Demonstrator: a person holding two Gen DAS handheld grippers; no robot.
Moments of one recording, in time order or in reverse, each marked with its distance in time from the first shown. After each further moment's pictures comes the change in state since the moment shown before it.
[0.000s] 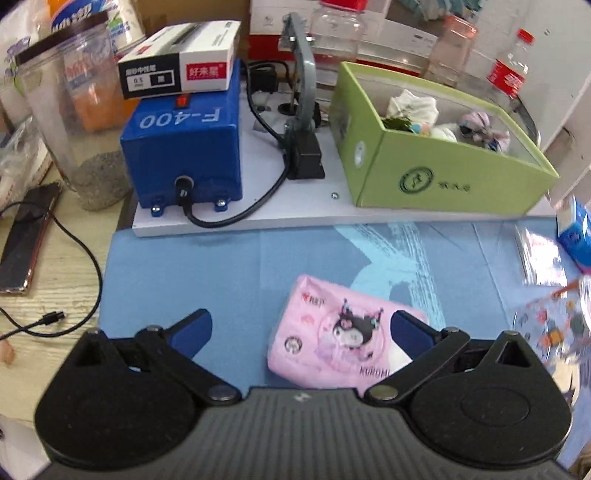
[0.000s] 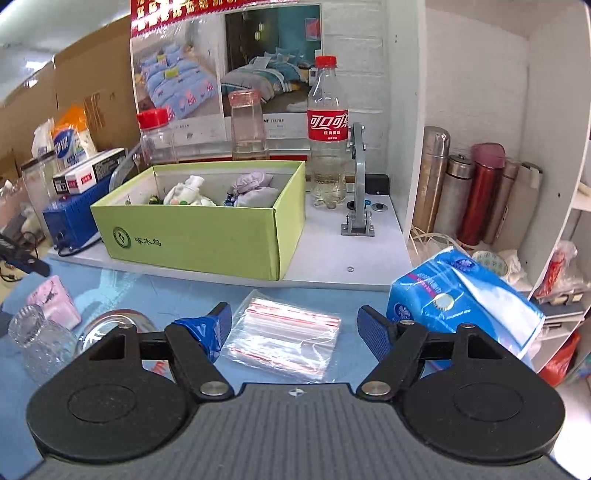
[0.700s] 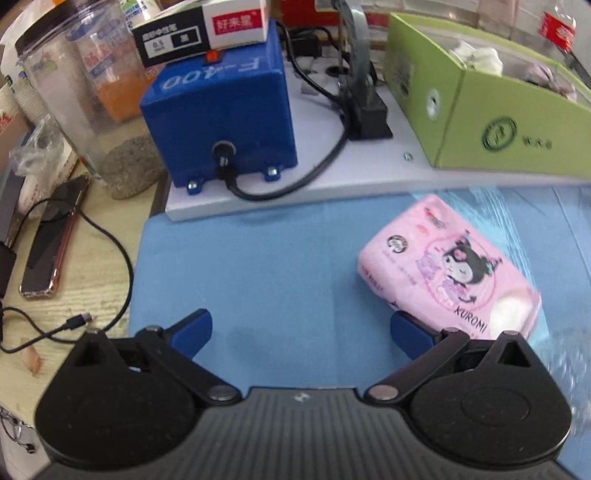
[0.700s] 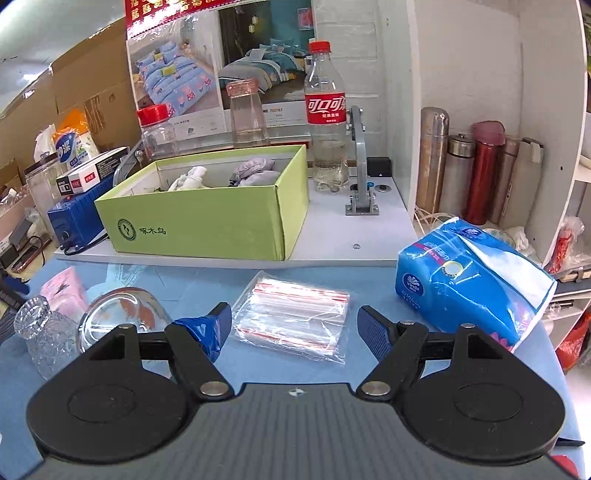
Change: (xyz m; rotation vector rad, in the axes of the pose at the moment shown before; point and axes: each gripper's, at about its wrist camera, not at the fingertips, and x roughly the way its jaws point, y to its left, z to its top) left arm 0.061 0.036 0.007 0.005 0.041 0.178; right arm -0.001 -0.001 -0.020 0.054 0.009 0.030
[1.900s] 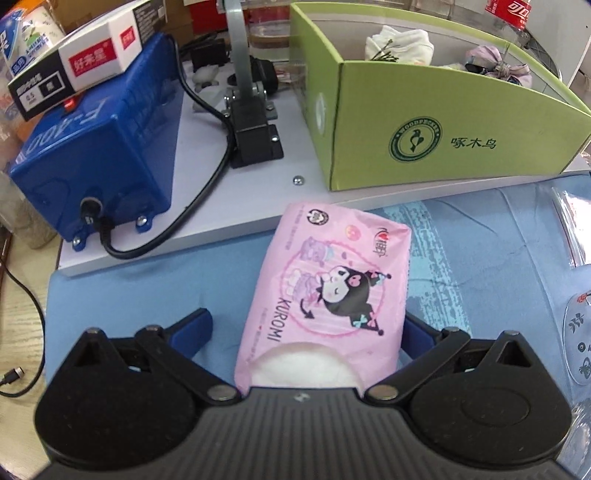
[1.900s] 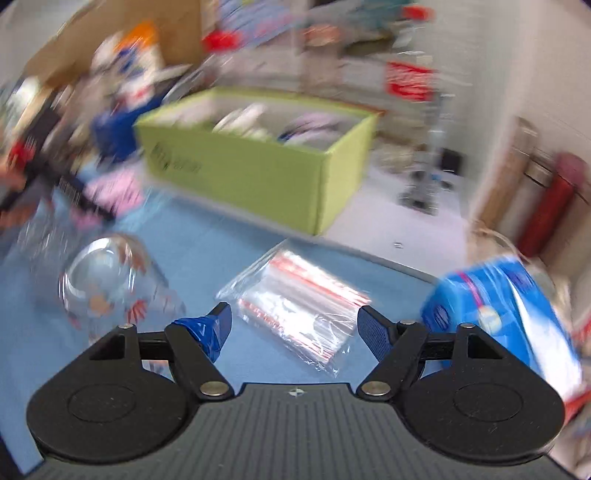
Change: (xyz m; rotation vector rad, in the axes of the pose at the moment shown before) left arm 0.020 -0.063 0.024 0.107 0.030 -0.130; right arm 0.050 -0.003 0.034 -0.443 0.258 0.211
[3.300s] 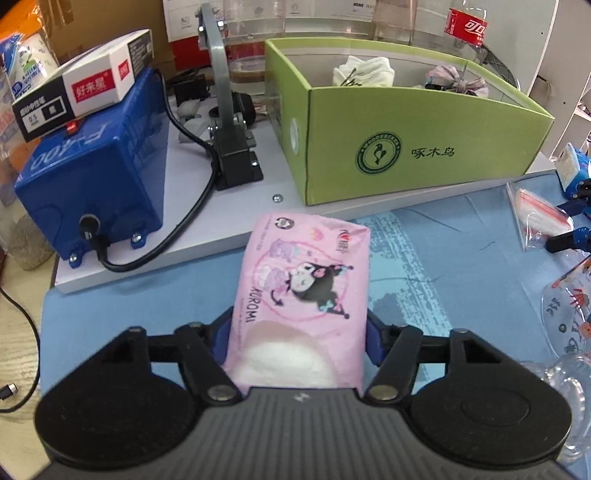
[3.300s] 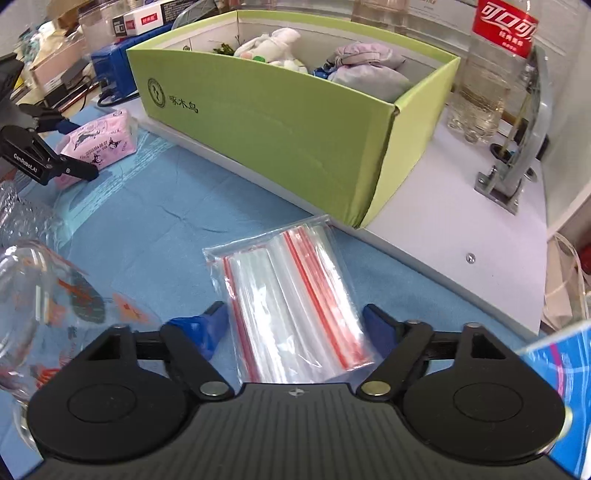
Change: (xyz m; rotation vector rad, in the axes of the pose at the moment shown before) left arm -0.024 0.000 -0.016 0.045 -0.108 -0.067; right arm 0.066 0.002 0.021 0.041 0.109 0.092
